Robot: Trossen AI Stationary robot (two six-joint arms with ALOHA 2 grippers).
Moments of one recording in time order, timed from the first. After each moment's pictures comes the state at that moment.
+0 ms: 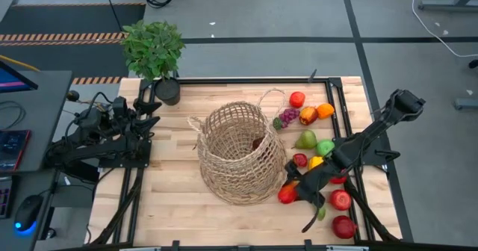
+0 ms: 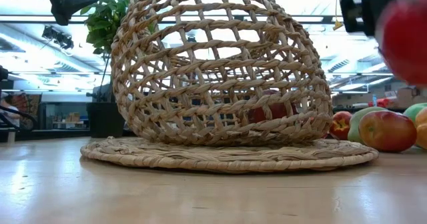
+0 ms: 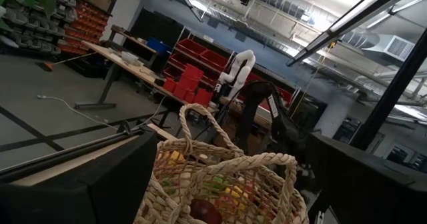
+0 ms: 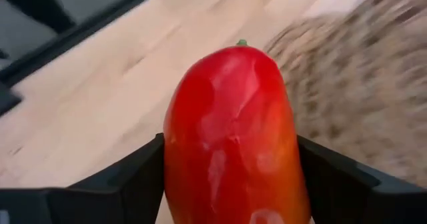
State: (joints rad) left arm 0.18 0.01 0.45 -0.21 -0.13 -0.49; right arm 0.62 1.25 0.69 -0.23 0.11 -0.18
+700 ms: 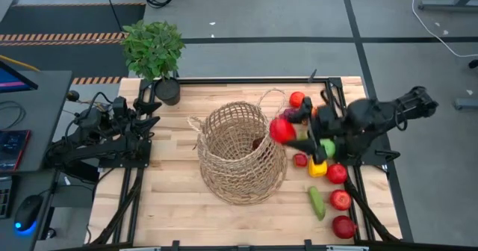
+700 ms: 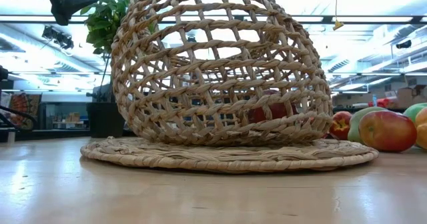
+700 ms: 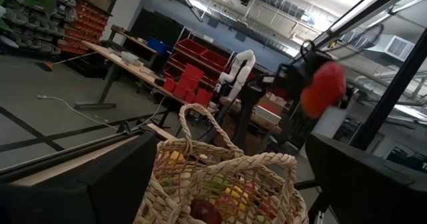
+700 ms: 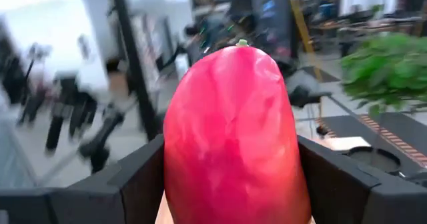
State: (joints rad) left arm 0.18 0.01 0.45 -0.21 -0.13 -0.49; right arm 0.37 1.02 1.15 -0.09 0.29 0.15
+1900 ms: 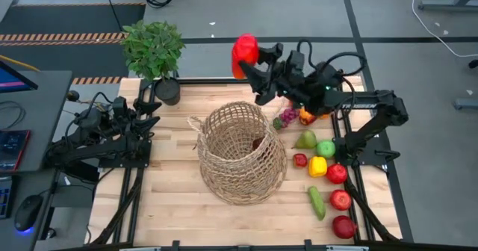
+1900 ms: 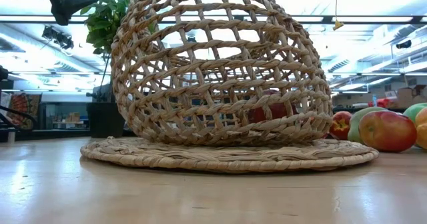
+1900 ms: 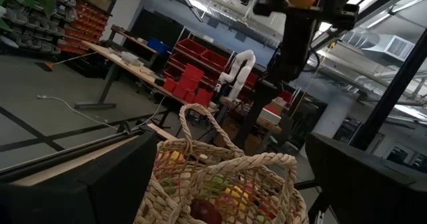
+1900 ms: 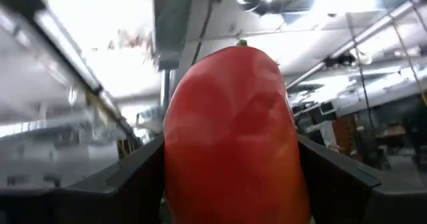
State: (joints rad) left arm 0.18 0.01 0.45 -0.21 -0.13 -0.49; right arm -0.02 1.51 1.54 0.61 0.25 0.04
